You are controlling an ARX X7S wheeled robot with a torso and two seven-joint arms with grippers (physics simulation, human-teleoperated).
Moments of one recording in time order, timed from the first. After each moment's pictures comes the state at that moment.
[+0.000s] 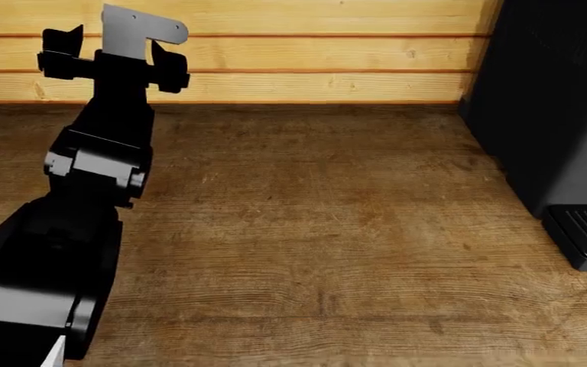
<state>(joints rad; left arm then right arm) -1.45 -0.13 0.38 -1.31 0.00 -0.01 -0.30 2.16 0.18 -0.06 0.87 -0.01 0.59 -0.09</state>
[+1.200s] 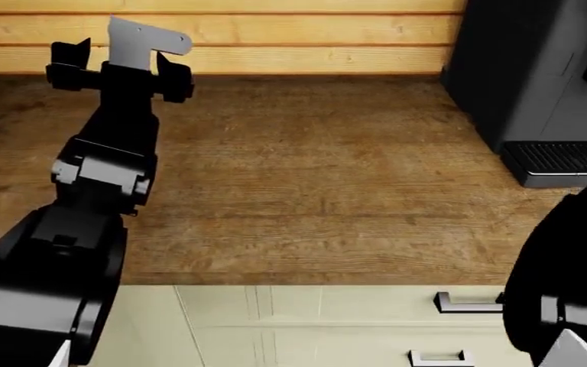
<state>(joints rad) -1.43 -0.12 0.37 -1.31 0.00 -0.01 -0.30 1.42 0.21 0.02 -0.19 0.08 1.17 -0.12</state>
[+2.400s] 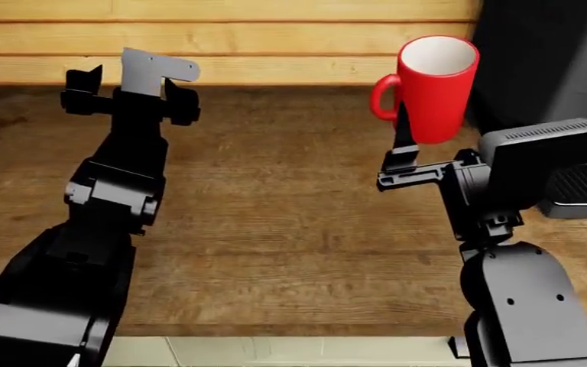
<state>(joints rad) -1.36 -0.11 0.37 -1.31 0.00 0.00 -0.31 0.52 0.21 -0.03 -0.34 0.13 0.39 -0.05</state>
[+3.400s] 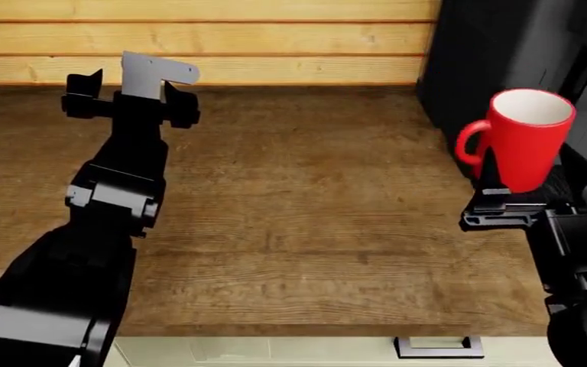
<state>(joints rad) -1.35 -0.11 0.36 -1.31 0.00 0.00 -0.32 0.29 0.37 0.23 -0.45 0.28 0.46 -0.07</state>
